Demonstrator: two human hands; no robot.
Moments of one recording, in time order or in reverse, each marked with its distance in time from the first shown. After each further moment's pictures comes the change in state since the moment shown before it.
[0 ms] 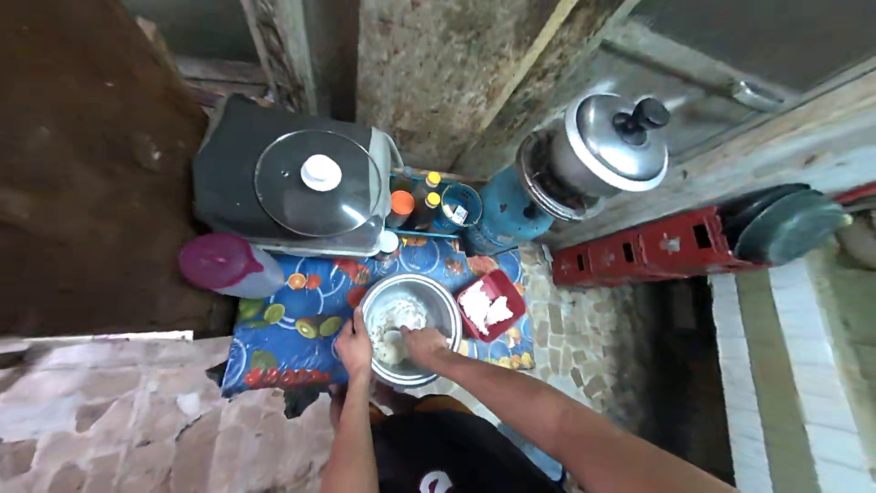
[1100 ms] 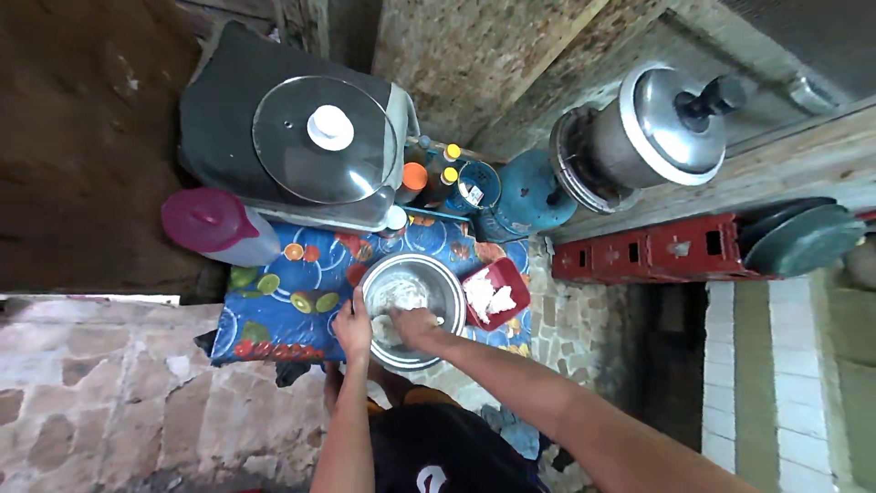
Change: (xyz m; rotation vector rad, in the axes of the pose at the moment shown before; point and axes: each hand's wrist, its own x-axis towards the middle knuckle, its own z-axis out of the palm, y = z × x) left_hand 0.001 -0.006 0.002 -0.001 -0.002 -0.014; right_hand 0.010 -0.023 -0.012 -0.092 -0.070 -0.046
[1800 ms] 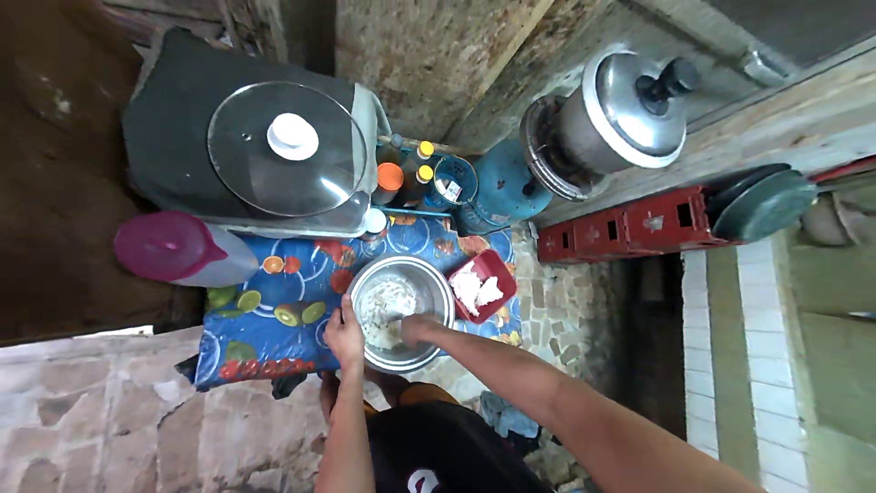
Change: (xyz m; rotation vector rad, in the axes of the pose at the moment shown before) left_hand -0.005 0.002 0.008 -0.089 0.037 -0.001; right_hand 0.015 0.033 0.008 0.142 -0.249 0.010
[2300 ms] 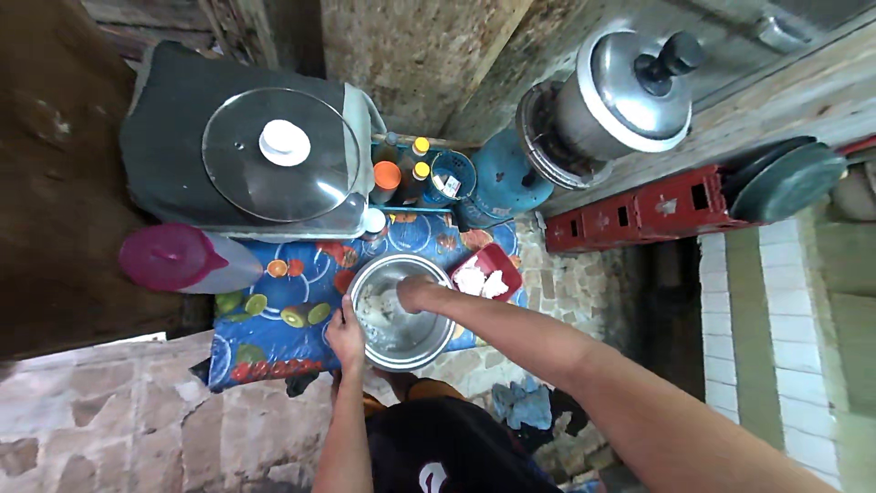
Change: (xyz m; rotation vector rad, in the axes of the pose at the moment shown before) left_hand 0.006 0.000 -0.003 0.042 -0.017 0.026; right_hand -0.055 -0.017 -0.082 -0.214 0.128 0.043
